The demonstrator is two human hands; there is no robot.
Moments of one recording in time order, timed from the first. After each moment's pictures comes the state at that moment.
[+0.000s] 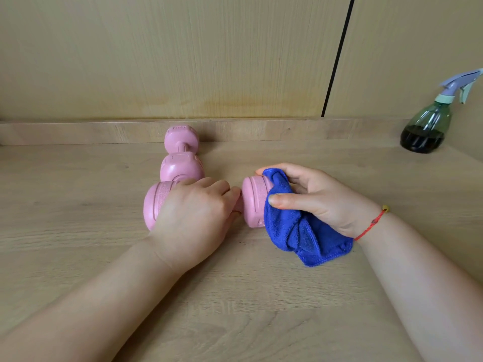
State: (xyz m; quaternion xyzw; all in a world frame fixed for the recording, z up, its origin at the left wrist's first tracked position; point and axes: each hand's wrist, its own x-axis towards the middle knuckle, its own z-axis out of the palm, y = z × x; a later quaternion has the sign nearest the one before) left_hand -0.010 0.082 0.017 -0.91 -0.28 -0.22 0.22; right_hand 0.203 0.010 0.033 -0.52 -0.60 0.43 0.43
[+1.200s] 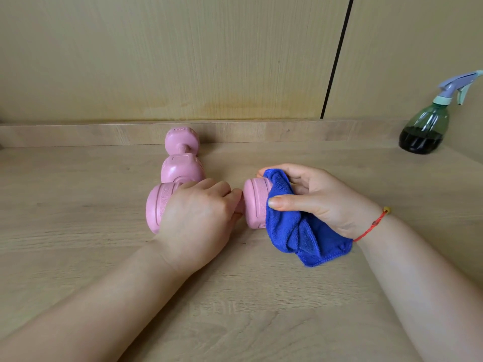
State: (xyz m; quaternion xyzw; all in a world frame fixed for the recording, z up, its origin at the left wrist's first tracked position) left_hand -0.007 0.079 0.012 -0.90 -0.30 -0.24 0.21; right_hand 0.202 0.008 0.036 -0.53 -0.58 0.43 0.45
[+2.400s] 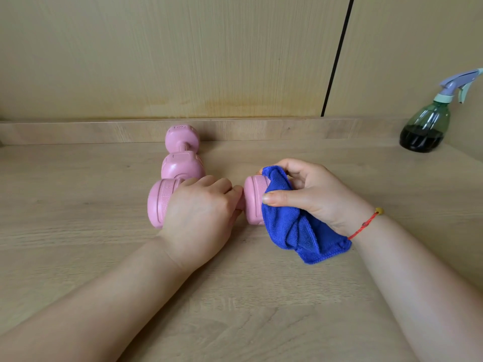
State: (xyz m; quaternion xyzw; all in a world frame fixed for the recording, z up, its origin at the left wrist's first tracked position) left_hand -0.004 0.080 0.010 -0.89 -0.31 -0.24 0.22; right_hand 0.195 0.012 0.036 -0.56 -0.58 0.38 0.46
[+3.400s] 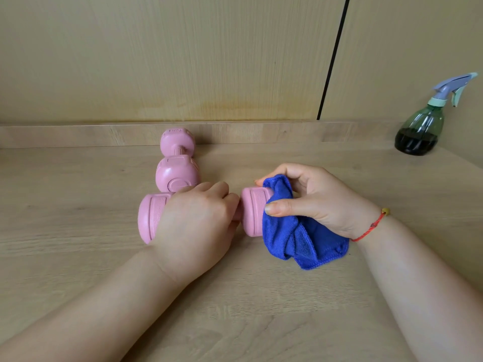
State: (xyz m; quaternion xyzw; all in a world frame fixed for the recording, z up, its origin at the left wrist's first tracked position) left_hand -0.003 0.067 0.019 -0.90 -0.32 -0.22 0.20; right_hand 0.205 0.008 0.041 -0.53 -0.63 0.38 0.43
